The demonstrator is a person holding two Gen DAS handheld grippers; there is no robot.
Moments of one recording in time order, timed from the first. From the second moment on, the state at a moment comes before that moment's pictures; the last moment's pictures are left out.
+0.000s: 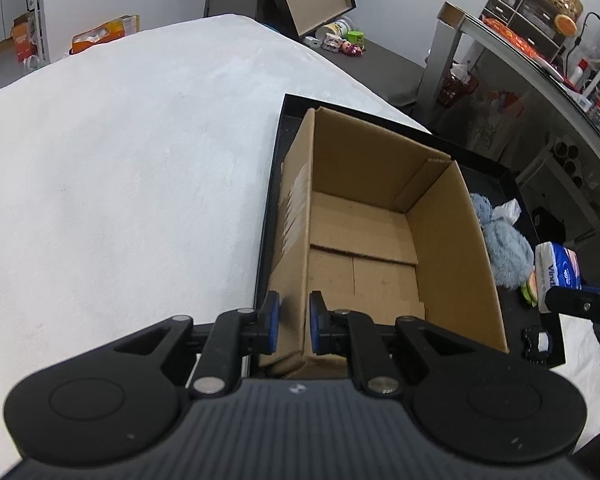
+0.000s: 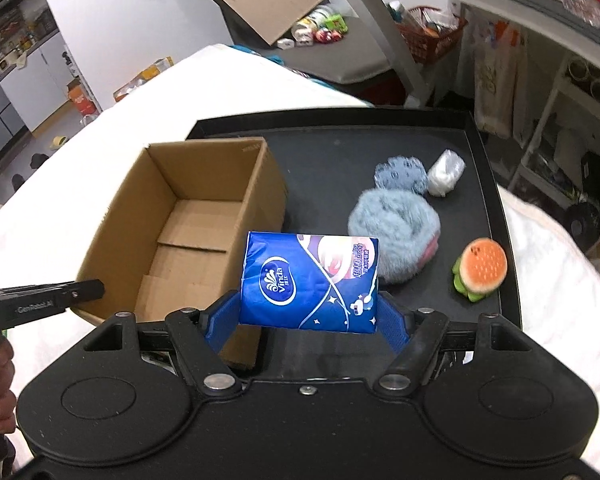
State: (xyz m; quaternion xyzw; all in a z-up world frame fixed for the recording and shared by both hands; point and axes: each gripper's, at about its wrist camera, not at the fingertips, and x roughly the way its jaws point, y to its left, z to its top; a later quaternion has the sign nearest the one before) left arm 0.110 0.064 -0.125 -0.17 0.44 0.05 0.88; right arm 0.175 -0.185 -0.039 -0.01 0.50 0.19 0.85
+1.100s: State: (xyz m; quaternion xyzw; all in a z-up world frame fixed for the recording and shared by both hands) left arm 0.119 0.071 -0.134 -0.18 0.45 0.05 0.87; right arm 0.209 -0.101 -0.038 -0.06 0.47 0.28 0.83
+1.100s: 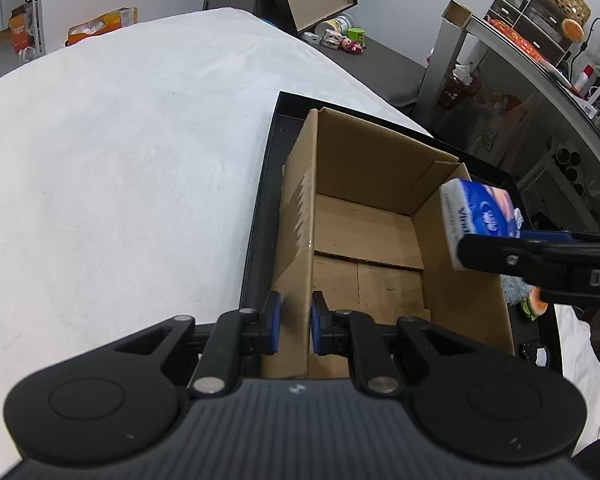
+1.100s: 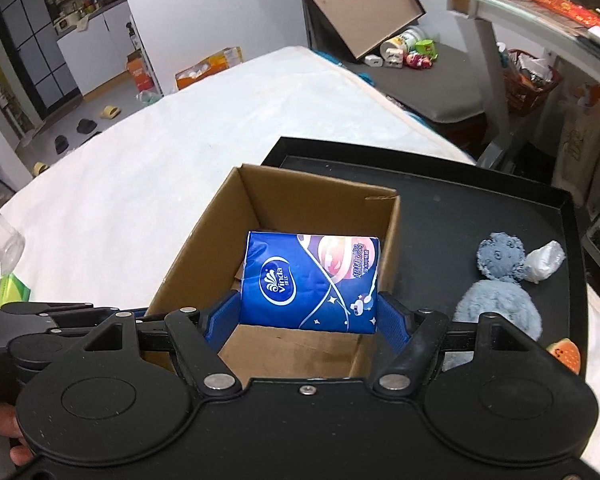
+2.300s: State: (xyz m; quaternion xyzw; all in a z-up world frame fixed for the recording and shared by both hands) left arm 0.122 0.046 -0.117 -0.12 0.45 0.06 0.88; right arm 0.202 -0.149 -0.037 0.00 0.47 0.22 0.86
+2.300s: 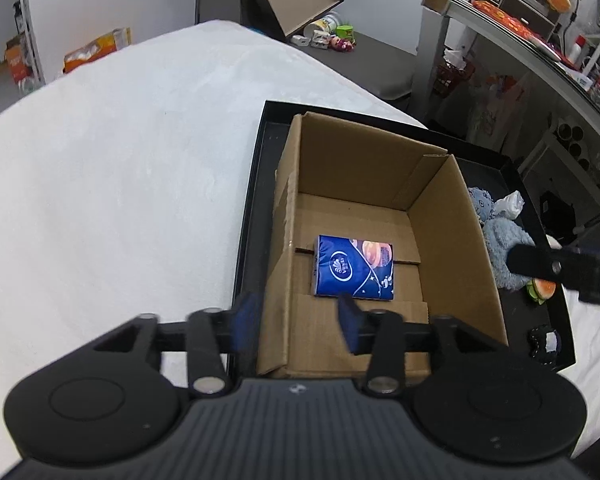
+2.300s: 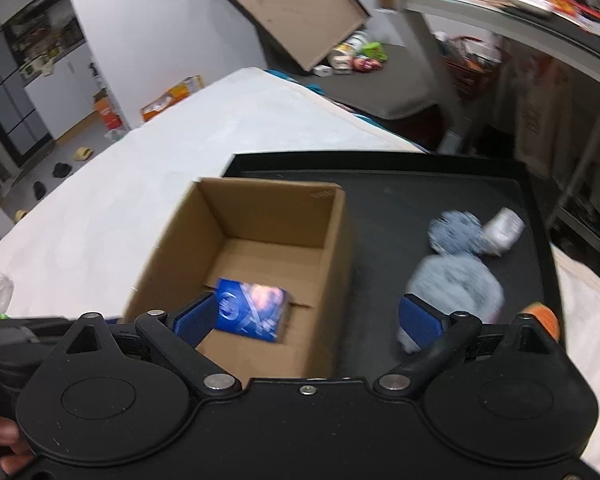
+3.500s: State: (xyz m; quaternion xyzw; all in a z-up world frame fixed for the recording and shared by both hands) left arm 0.141 0.000 -0.120 -0.03 0.48 0.06 0.87; right arm 0.187 -0.284 -0.125 0.01 0.56 0.07 0.82
